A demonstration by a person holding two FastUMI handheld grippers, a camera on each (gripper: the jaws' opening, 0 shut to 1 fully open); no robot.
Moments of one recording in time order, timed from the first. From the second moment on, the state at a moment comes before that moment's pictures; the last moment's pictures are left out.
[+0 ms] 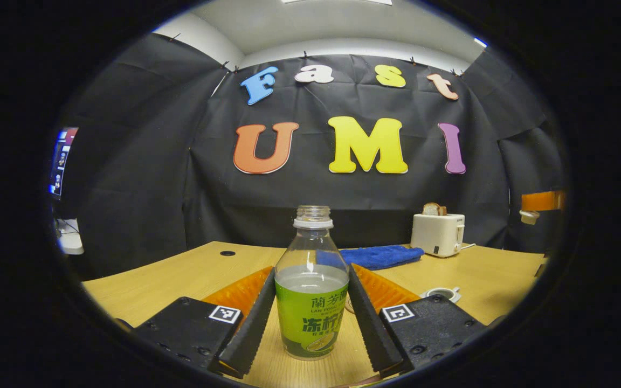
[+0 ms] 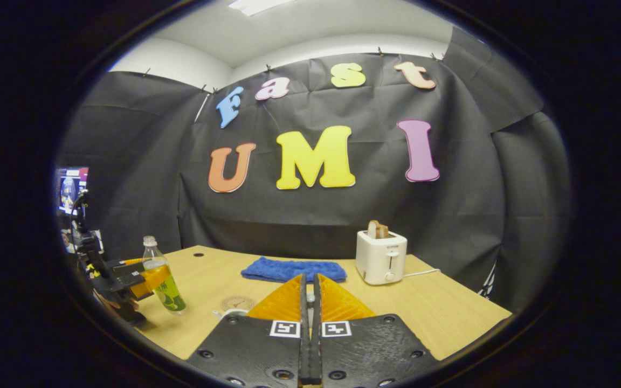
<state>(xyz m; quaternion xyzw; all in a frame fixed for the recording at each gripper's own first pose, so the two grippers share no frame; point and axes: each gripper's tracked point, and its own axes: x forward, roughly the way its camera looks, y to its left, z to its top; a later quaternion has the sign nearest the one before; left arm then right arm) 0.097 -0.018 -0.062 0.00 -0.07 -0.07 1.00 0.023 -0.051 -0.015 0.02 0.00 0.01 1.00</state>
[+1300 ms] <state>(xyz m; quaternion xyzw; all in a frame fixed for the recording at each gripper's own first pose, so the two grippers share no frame) 0.089 -0.032 -0.085 0.40 0.07 -0.01 0.91 0.028 -0.087 -0.019 0.04 0.01 -0.02 1.00</state>
